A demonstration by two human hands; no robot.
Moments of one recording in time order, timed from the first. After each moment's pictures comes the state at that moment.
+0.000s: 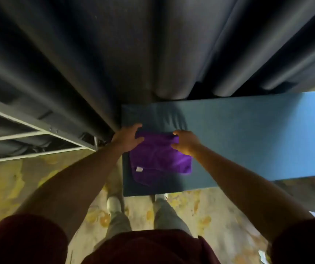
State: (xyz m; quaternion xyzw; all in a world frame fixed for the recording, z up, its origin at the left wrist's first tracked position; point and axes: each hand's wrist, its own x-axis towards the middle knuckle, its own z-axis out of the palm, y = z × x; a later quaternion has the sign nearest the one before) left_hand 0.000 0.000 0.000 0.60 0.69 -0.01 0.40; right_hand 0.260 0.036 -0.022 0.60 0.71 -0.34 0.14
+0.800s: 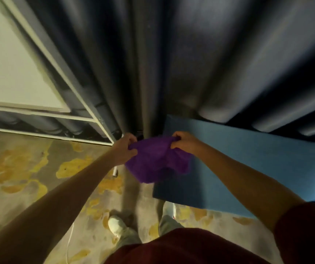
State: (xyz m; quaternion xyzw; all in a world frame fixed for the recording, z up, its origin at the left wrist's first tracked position) left_hand -0.139 -0.121 0.054 0.46 0.76 0.17 0.42; right_hand 0.102 0.030 0.047 0.49 0.71 -0.50 0.06
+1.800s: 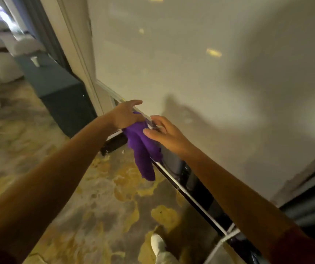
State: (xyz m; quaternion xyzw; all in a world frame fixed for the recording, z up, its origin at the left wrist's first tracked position) left_hand -0.715 -0.451 0.318 0.23 0.90 0.33 0.17; right_hand -0.596 -0.296 0.255 0.00 0.78 -0.62 -0.04
